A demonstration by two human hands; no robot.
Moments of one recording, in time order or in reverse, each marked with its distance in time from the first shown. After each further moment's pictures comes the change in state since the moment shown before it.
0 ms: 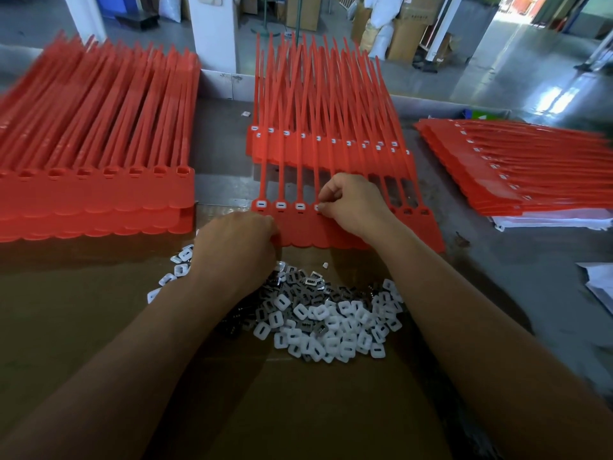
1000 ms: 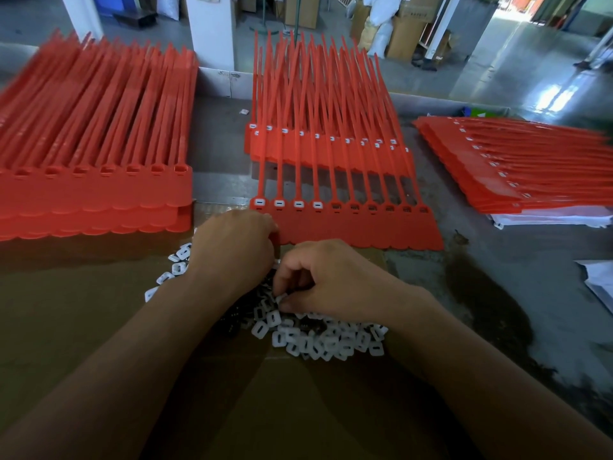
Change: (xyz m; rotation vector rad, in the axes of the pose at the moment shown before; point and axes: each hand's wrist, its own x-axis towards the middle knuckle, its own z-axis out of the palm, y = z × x) left_hand 0.001 0.002 -0.002 -0.014 -0.038 -0.038; right_hand -0.088 -0.036 -0.003 0.058 -0.506 -0.366
